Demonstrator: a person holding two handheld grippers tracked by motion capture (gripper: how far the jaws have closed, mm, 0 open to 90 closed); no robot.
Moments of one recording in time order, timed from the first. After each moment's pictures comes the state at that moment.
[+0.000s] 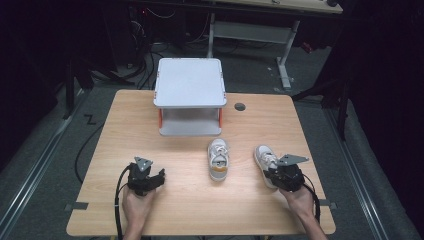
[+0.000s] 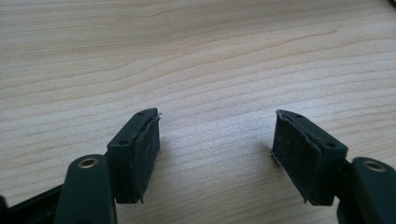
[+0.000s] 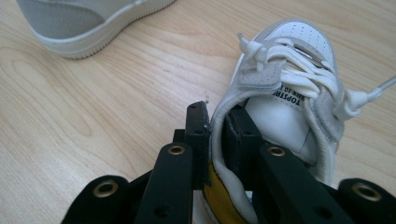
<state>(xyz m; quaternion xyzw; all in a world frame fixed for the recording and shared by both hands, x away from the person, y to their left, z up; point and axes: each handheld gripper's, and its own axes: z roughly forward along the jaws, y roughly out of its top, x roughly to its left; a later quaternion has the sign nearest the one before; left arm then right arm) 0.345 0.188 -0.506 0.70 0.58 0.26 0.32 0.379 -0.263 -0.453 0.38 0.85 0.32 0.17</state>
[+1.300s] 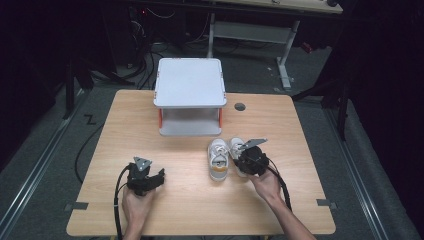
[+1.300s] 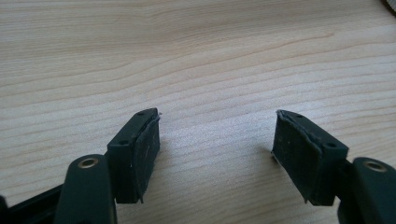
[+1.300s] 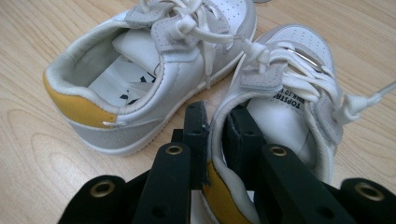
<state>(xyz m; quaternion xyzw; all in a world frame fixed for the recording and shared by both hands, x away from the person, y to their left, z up) 0.345 0.191 -0.506 0.70 0.59 0.25 0.33 0.417 -0.161 -0.444 0.37 0.87 0.28 0.15</state>
